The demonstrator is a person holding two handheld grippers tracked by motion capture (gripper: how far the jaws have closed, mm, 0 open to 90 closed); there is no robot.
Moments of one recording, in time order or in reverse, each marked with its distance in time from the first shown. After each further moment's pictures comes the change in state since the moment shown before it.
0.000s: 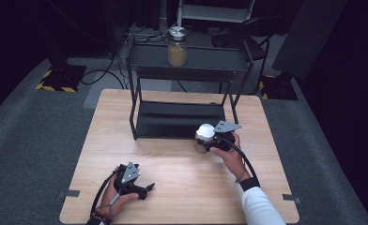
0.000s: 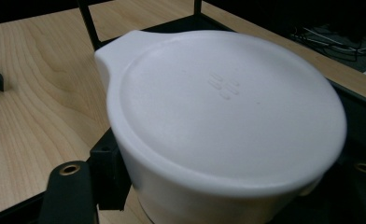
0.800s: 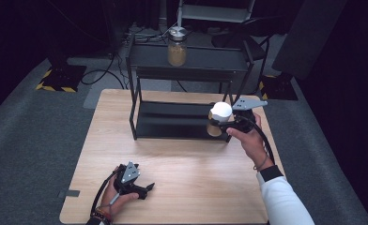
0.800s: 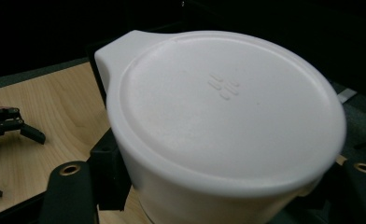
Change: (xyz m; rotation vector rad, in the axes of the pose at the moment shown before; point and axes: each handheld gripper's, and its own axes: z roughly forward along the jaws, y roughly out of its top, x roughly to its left) left arm 0.000 0.000 0.000 -0.001 0.003 -0.003; right arm -0.011 0.097 -0.082 -0.032 -0.027 -0.019
